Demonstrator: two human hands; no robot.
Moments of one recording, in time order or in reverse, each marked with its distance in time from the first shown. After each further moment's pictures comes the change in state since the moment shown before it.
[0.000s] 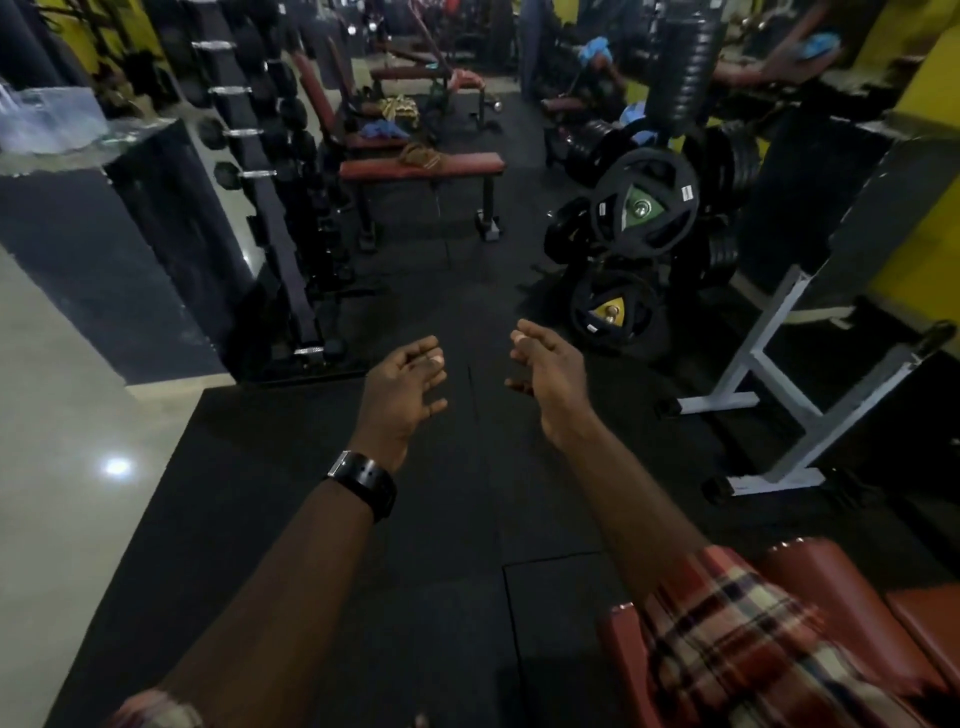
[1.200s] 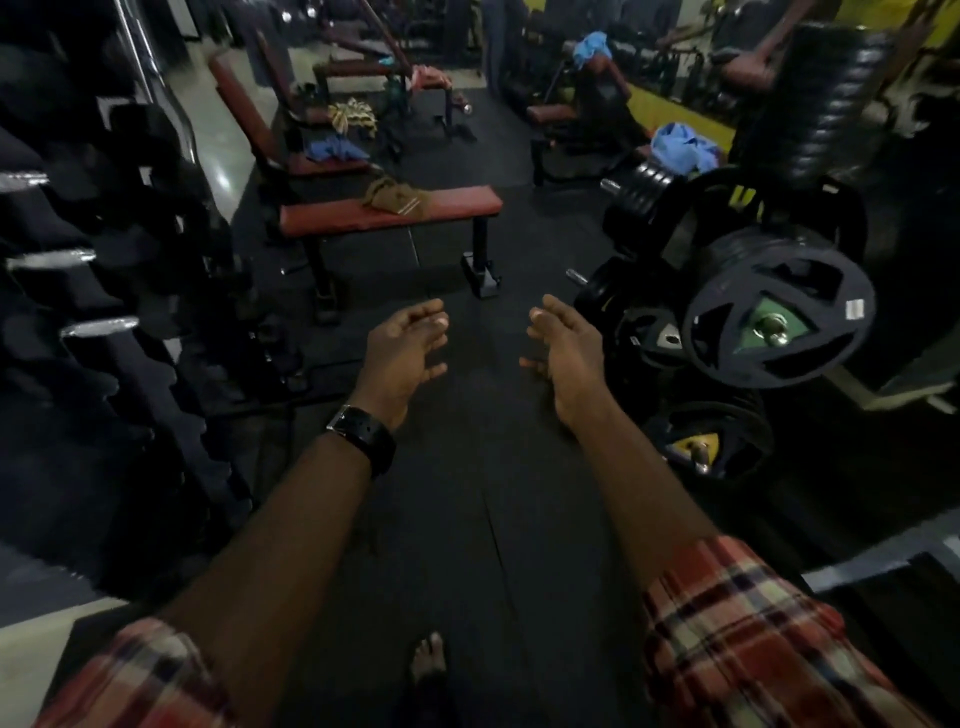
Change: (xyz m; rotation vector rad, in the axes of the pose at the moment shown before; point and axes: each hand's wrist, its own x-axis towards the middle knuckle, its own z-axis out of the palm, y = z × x) left_hand 0.865 0.130 0.023 0.049 -0.149 0.031; right_hand 0.799 -0.021 0.280 0.067 0.155 -0.056
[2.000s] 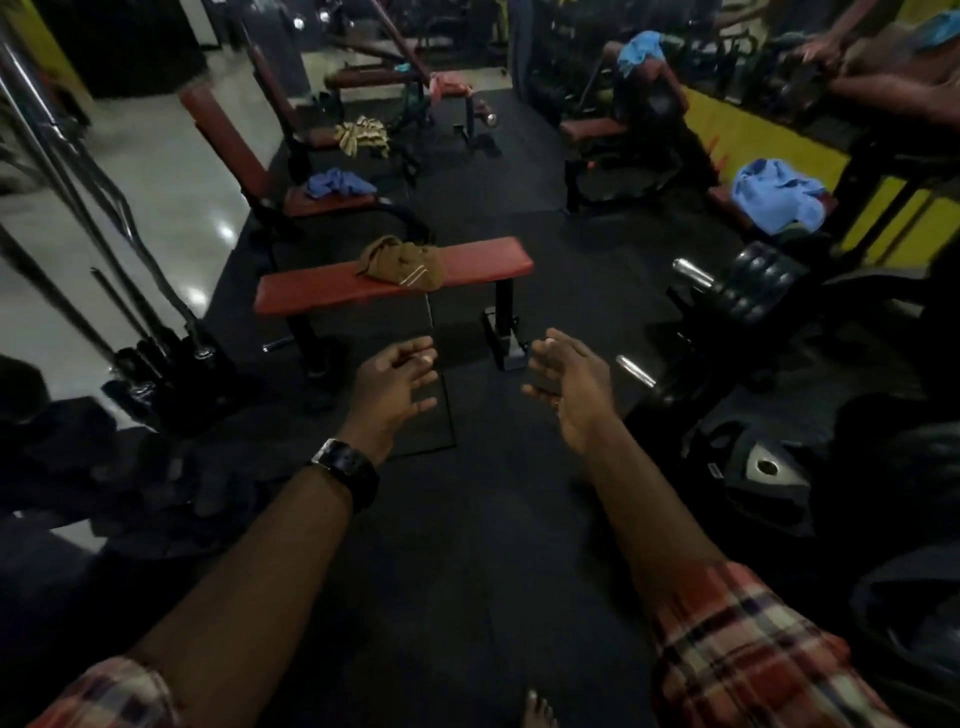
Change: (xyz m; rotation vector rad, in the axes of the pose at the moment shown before) left_hand 0.567 0.046 0.055 0.052 0.081 -0.105; right_hand 0.555 -0.006 0.148 0.127 -0.036 0.216
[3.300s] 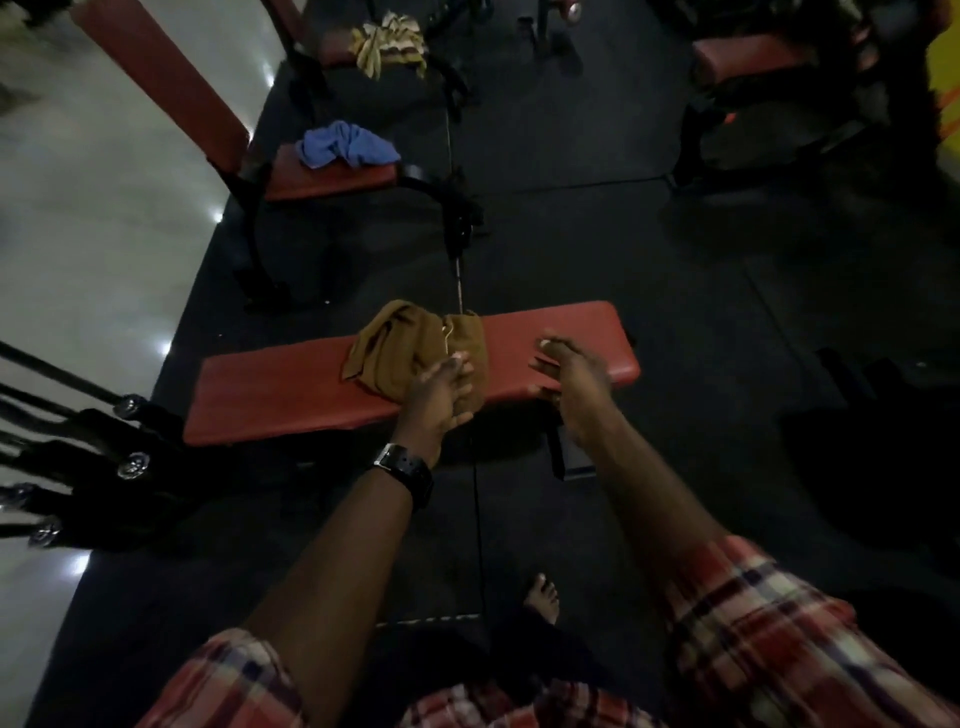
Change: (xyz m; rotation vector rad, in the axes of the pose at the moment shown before) left_hand 0.824 0.045 0.060 -0.059 0.091 -0.320; right_hand 0.790 -0.019 0.290 -0.137 -0.041 0.293
